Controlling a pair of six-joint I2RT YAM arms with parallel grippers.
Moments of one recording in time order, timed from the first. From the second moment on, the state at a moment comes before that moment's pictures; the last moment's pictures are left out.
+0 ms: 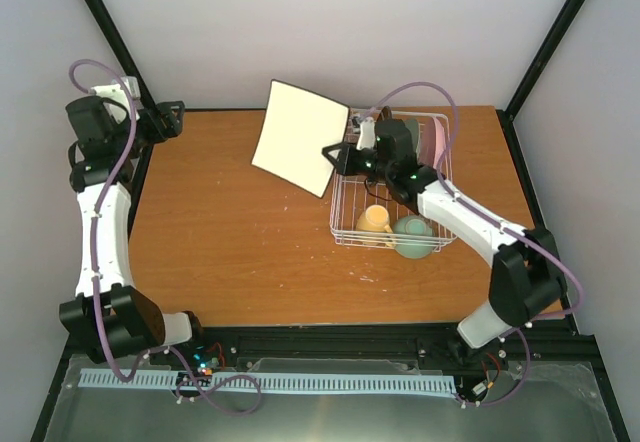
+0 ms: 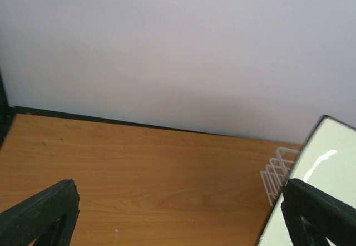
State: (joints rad) left arm 0.31 1.31 1.34 -0.37 0.56 -0.19; right arm 0.55 1.58 1.19 0.04 -0.44 0.56
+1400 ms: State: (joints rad) left arm 0.31 1.45 1.33 -0.48 0.39 -0.08; right arm 0.43 1.82 2.22 -1.25 0.14 0.30
